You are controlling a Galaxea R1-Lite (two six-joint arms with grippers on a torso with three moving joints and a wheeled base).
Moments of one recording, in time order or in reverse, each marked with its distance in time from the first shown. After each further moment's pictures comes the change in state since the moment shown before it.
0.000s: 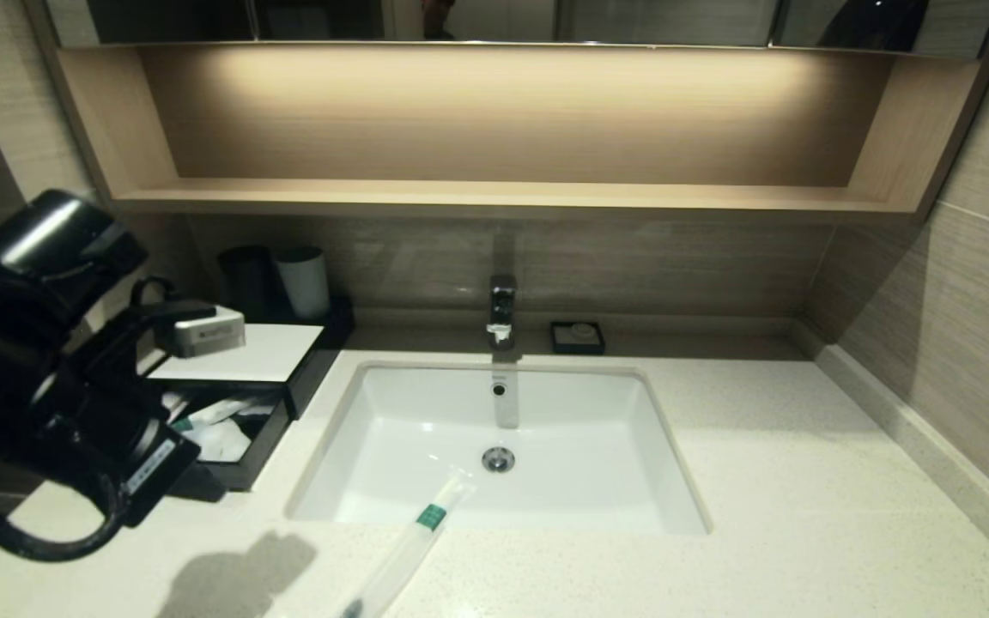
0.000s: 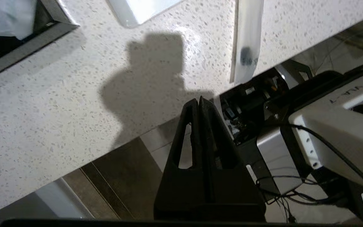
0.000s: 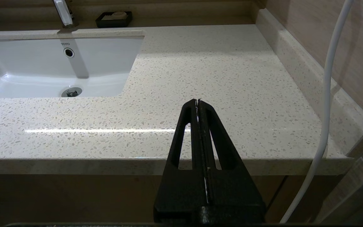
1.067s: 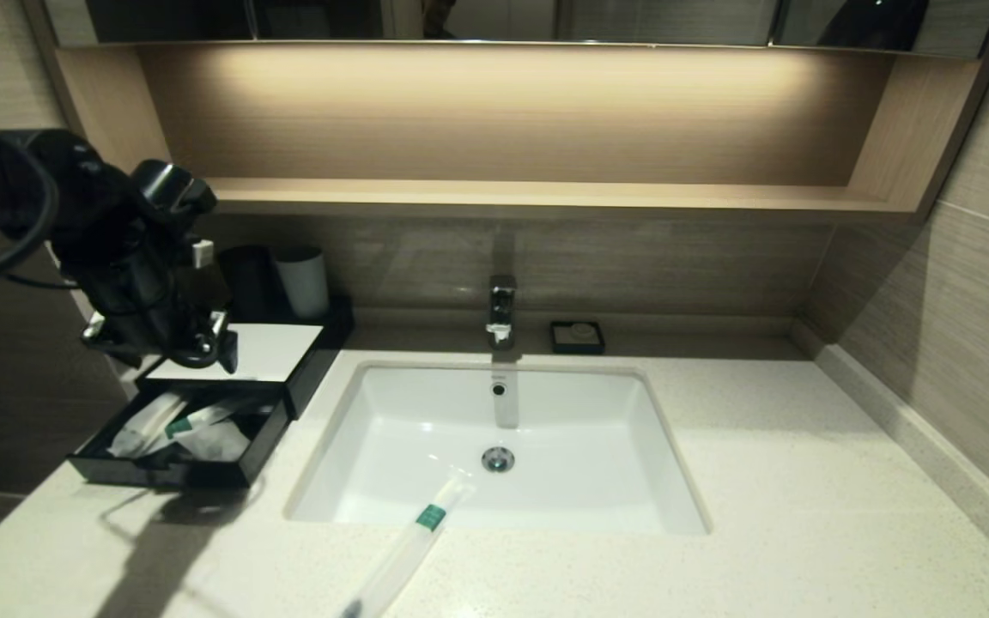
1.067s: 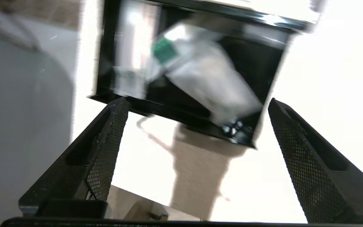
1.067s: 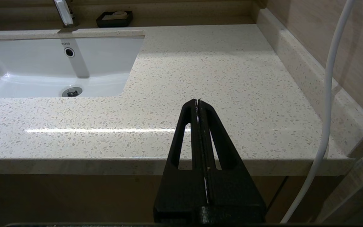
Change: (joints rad) left arm 0.187 0.477 -0.558 0.013 0.473 -0.357; right arm 0.000 0.000 0.000 0.000 0.000 0.000
